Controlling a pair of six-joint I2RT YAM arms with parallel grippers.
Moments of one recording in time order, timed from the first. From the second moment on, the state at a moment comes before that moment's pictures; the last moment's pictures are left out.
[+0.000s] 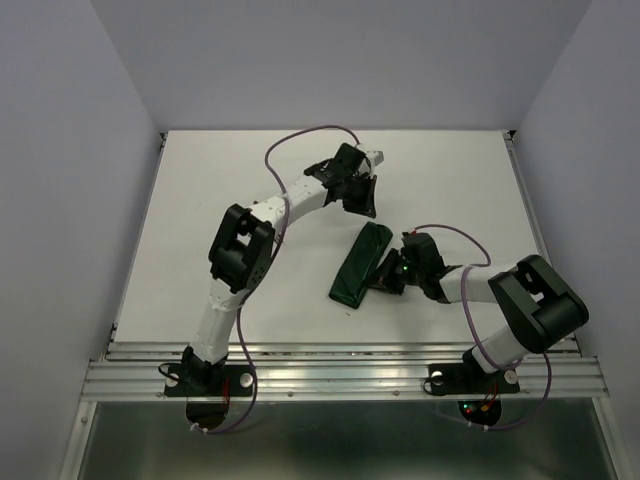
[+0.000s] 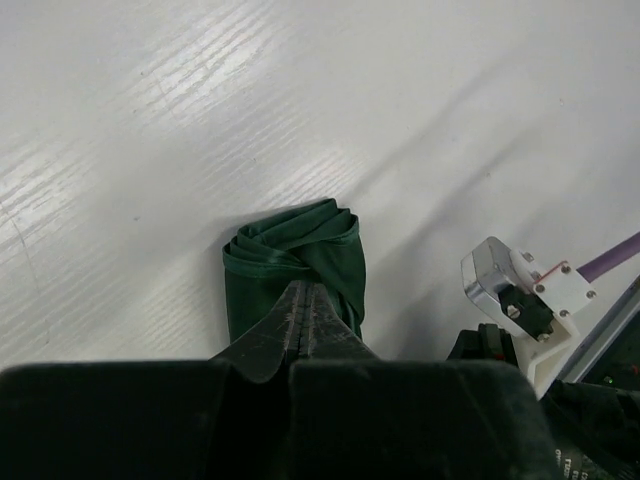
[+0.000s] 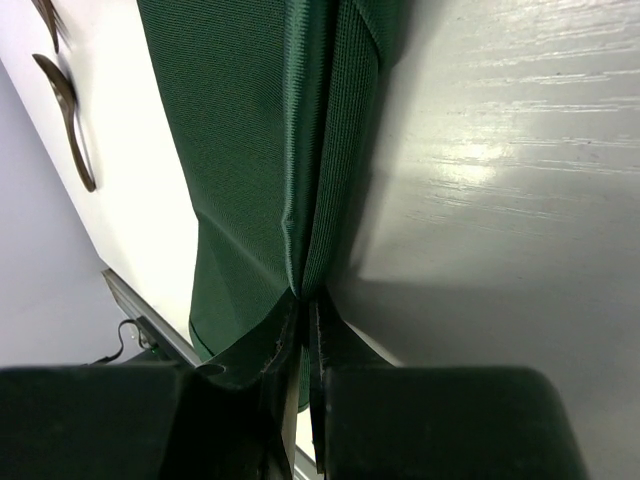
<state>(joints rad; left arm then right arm) -0.67 2.21 1.88 -0.50 0.34 -0.37 0.49 1.53 0.46 0.32 -0.34 1.02</state>
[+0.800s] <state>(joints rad) -0.69 2.39 1.97 -0.50 0.37 -0.39 0.49 1.53 0.48 0.28 -0.33 1.01</state>
